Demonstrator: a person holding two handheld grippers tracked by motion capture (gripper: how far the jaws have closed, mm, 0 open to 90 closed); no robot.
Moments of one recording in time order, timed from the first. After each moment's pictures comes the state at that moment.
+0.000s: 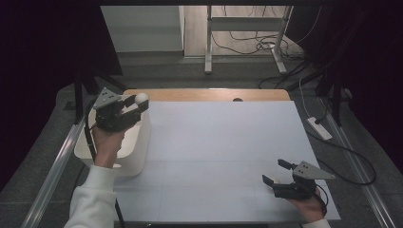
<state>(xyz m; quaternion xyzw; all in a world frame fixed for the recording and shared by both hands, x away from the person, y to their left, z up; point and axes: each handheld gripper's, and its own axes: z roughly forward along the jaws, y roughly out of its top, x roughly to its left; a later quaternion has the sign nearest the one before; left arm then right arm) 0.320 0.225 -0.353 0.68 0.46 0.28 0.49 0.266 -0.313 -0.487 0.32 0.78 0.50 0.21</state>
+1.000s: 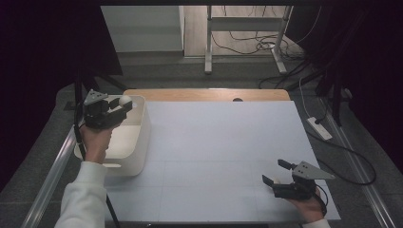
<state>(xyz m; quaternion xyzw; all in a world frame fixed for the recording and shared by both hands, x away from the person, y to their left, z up) 0.341 0.266 -0.379 0.67 0.53 0.28 0.44 0.265 -0.313 -0.487 0.32 0.78 0.49 0.21</state>
